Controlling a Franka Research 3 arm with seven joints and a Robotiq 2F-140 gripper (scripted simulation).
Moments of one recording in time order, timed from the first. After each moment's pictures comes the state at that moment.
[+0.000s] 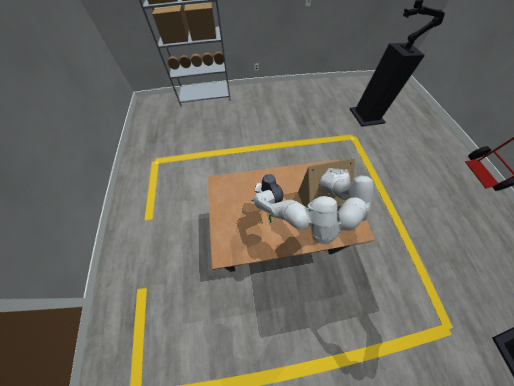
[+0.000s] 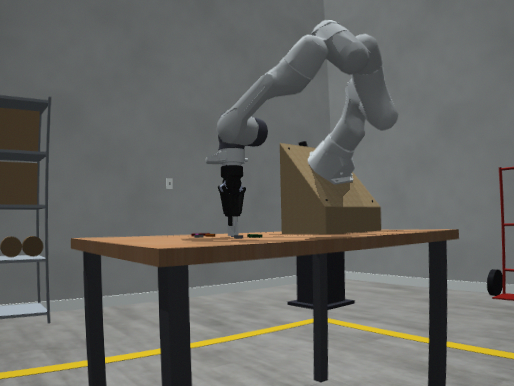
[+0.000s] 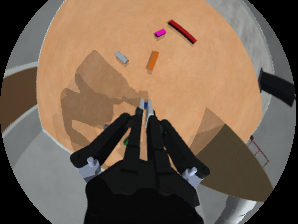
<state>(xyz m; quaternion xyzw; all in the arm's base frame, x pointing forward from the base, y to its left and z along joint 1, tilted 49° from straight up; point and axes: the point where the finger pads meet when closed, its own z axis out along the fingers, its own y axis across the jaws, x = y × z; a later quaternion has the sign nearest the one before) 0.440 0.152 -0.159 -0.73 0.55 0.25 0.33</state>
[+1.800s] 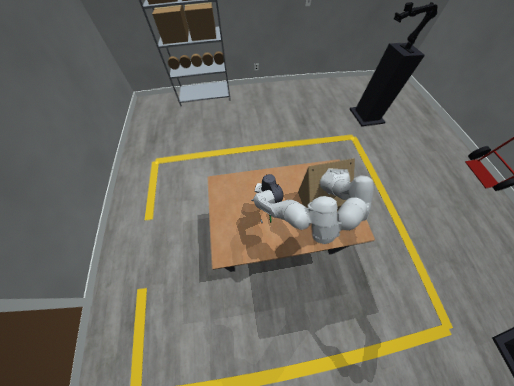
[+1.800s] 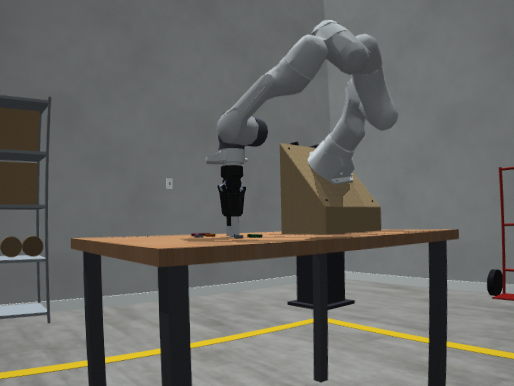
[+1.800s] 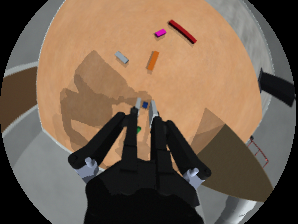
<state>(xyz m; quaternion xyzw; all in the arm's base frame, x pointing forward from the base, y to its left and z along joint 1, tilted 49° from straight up) 0.440 0.152 -0.159 -0.73 0.55 0.25 0.33</state>
